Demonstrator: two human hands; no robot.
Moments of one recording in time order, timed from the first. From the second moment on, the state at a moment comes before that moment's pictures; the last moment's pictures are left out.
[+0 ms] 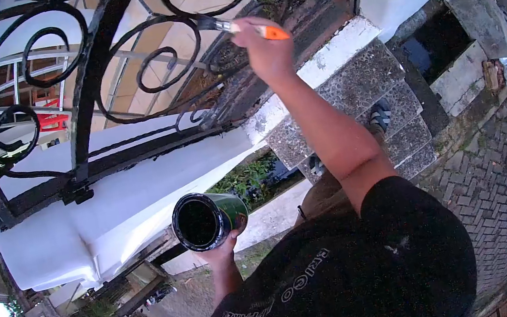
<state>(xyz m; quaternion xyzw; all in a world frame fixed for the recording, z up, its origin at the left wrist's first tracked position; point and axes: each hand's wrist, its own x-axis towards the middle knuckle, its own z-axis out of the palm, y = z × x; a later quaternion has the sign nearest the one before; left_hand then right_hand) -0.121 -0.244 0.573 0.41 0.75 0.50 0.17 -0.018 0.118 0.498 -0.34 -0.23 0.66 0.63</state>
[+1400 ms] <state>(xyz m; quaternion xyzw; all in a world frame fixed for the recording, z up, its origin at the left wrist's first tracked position) -0.168 -0.286 0.554 0.38 0.72 0.55 0.18 -0.035 0.096 0.489 -0.30 -0.67 0.05 0.68</state>
